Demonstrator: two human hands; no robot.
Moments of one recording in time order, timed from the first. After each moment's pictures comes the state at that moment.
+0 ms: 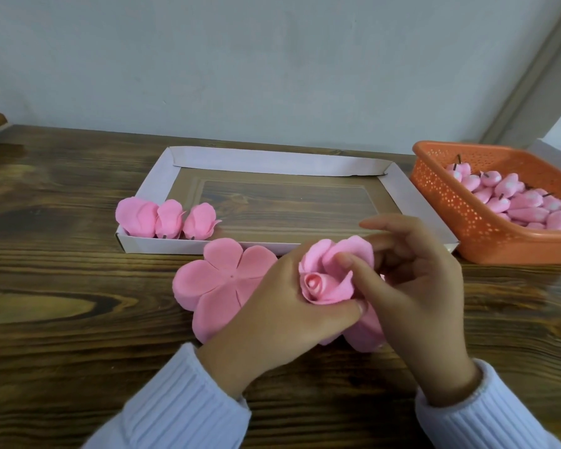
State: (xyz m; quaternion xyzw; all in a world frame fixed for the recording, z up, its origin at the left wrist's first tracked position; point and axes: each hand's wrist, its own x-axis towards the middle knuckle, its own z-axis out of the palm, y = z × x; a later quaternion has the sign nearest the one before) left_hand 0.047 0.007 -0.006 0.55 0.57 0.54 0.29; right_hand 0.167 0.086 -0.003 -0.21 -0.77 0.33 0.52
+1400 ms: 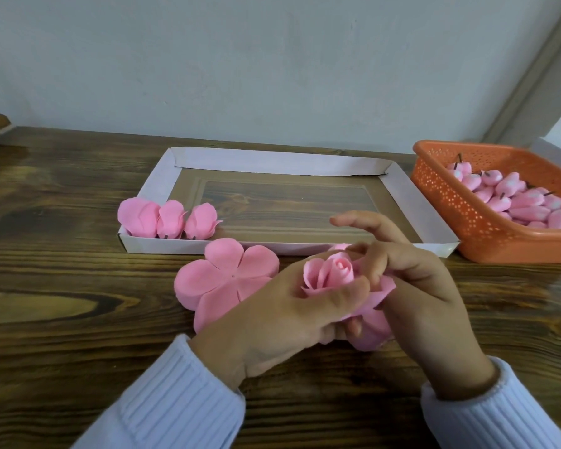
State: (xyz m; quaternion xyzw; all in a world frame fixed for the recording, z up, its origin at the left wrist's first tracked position) left_hand 0.045 0.004 -0.005 0.47 0.36 0.54 0.60; right_hand 0.175 0.090 0.003 -0.10 -0.74 0.55 0.38
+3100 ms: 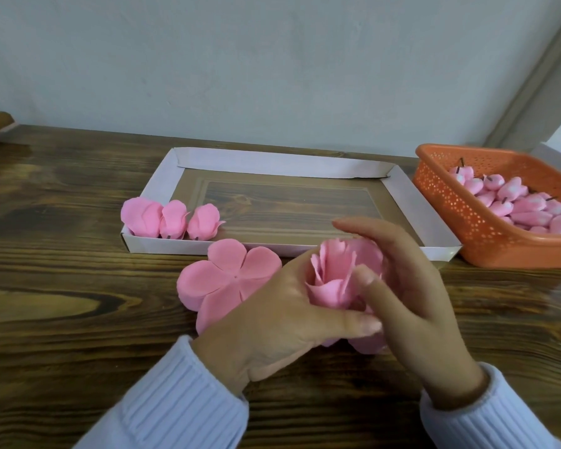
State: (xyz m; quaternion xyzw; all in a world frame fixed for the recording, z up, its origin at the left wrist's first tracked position) left_hand 0.043 0.005 -0.007 0.44 0.35 0.57 0.60; right_hand 0.171 0.087 -0.004 -0.11 -0.81 0.39 0.42
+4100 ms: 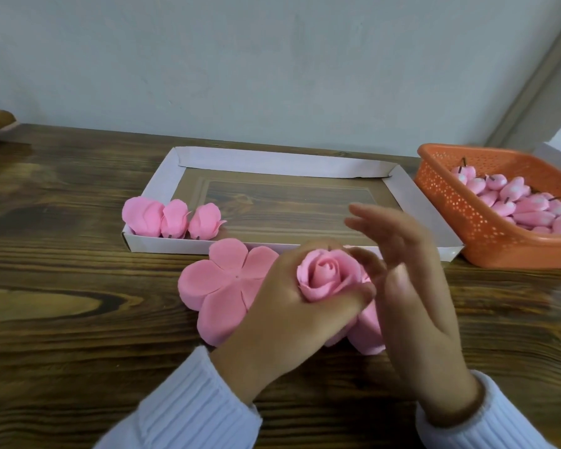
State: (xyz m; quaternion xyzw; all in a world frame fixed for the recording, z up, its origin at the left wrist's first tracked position) left_hand 0.053 0.003 -0.002 0.53 0.49 0.63 0.29; right_hand 0.165 0.081 -0.014 -0.07 -0.74 0.48 0.47
